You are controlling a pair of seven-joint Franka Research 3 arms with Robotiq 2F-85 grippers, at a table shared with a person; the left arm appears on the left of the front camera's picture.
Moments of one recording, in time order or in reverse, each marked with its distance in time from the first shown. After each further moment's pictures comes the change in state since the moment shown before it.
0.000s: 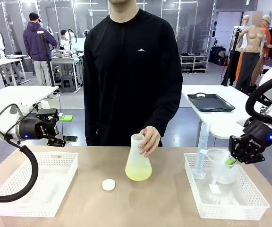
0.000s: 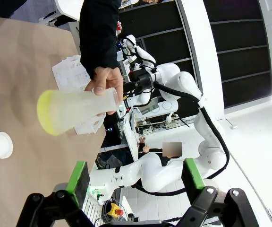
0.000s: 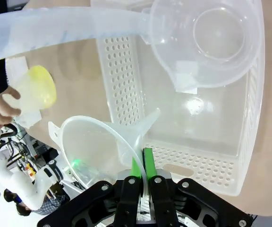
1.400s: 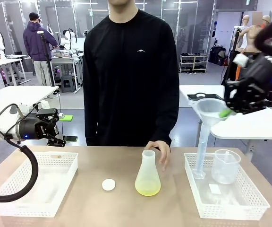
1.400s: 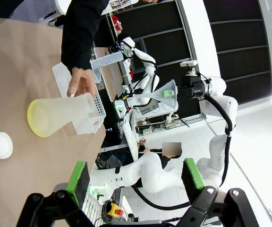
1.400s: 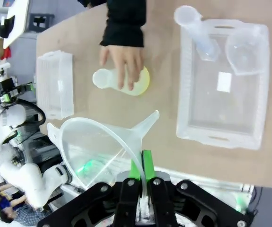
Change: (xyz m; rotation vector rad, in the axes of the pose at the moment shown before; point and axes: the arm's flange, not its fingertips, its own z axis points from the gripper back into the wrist) left arm 0.000 0.000 0.000 0.000 0.000 0.000; right arm -0.102 0.143 0.135 -0.013 -0.207 0.144
